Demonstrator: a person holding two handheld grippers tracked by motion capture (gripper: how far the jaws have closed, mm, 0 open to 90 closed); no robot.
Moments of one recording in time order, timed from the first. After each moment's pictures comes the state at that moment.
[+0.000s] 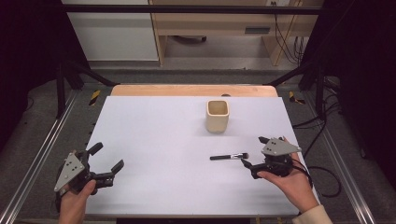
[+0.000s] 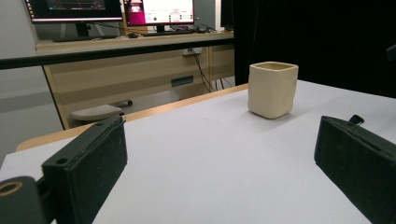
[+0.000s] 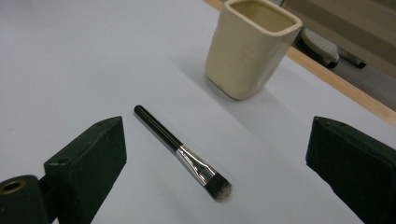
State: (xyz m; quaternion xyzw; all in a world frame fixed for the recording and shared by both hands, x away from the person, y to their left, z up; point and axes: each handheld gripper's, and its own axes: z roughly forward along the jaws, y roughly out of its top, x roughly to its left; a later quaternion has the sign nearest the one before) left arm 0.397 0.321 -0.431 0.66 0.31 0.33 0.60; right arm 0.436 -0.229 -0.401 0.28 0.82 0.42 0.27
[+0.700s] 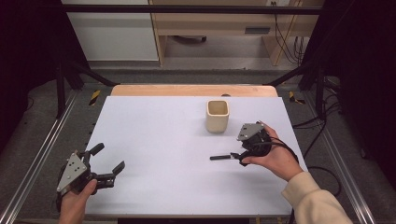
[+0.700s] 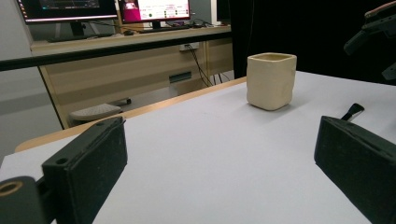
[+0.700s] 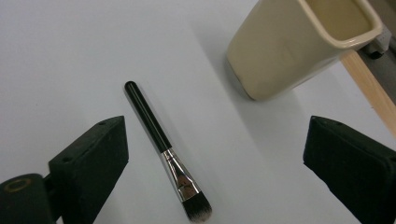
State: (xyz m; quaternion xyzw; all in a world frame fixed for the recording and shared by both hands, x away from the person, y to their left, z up) left arm 0.399 0.322 -0.435 0.68 0.30 0.33 0.59; right arm 0.494 -0.185 -0.392 0.18 0.91 0.29 0.23
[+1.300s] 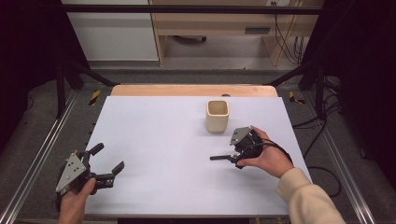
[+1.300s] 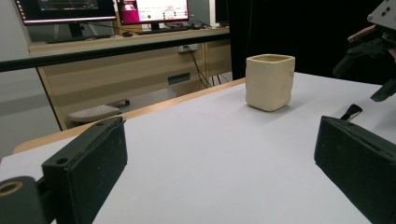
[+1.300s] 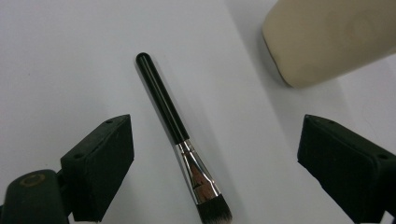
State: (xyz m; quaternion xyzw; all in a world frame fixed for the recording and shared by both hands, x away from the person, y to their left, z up) left arm 0.399 0.323 -0.436 0.67 0.30 0.33 0.59; right arm 0.505 -0.171 -0.418 0.16 0.94 0.24 0.19
